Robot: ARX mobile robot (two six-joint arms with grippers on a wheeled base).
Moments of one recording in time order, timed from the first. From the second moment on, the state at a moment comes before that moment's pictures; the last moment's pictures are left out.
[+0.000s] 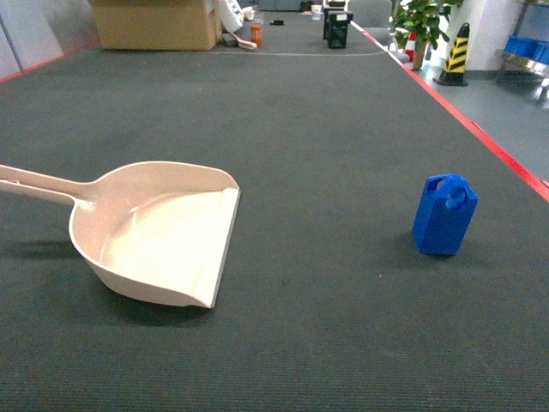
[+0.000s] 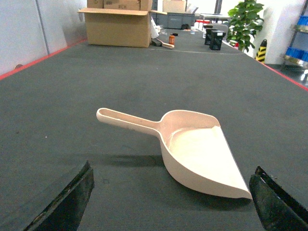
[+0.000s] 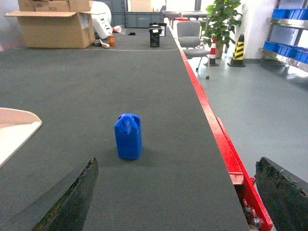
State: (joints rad) left arm 0.00 0.01 0.01 0.00 0.00 0.00; right arm 0.00 0.00 0.01 0.00 0.00 0.00
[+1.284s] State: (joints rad) left arm 0.00 0.01 0.01 0.00 0.00 0.00; right arm 0.00 0.00 0.01 0.00 0.00 0.00
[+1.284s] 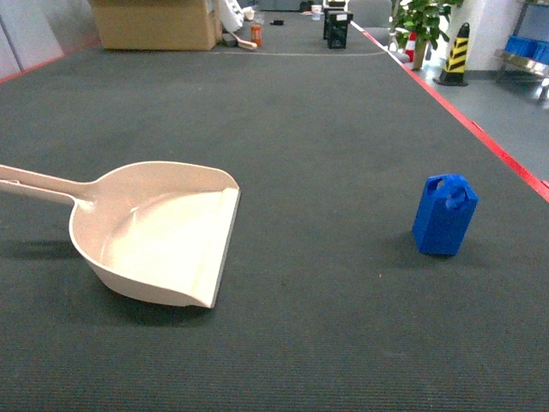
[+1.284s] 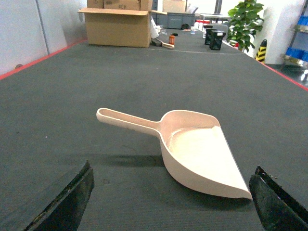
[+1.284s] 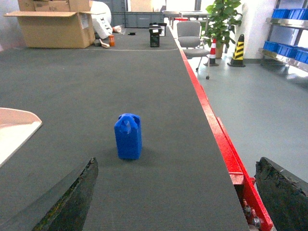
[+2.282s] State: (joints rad) left arm 0.00 0.01 0.01 0.00 0.00 0.00; right arm 0.00 0.00 0.01 0.00 0.00 0.00
